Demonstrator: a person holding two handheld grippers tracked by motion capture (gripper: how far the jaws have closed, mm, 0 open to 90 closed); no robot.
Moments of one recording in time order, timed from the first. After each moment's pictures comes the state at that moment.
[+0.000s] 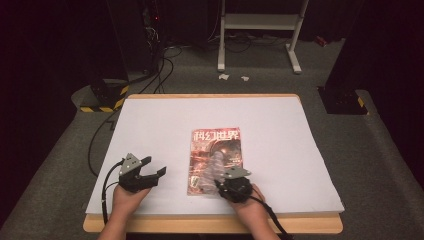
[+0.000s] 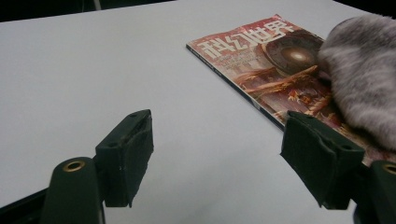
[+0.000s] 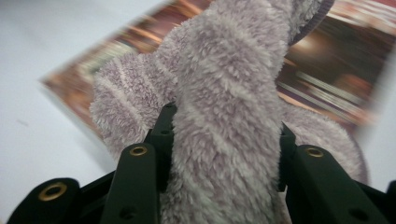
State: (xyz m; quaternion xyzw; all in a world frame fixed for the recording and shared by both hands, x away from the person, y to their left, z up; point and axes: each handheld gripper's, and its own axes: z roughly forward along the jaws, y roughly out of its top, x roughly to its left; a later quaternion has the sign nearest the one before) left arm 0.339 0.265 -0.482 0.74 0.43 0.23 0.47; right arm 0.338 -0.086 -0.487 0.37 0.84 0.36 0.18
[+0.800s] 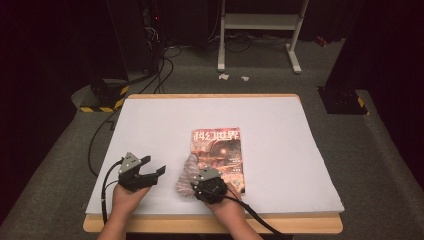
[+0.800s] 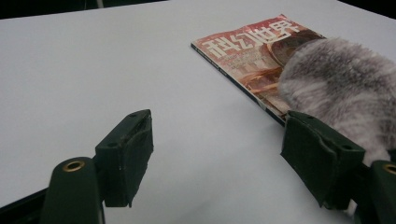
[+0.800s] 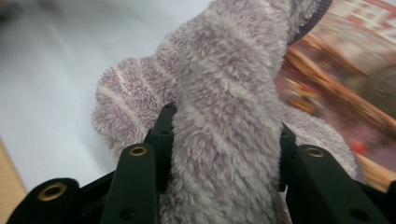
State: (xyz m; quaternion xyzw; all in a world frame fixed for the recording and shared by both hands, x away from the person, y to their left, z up) left arm 0.343 0.269 -0.484 0.73 0.44 0.22 0.47; right arm 0.333 -0.001 -0.489 0.30 0.86 0.37 0.16
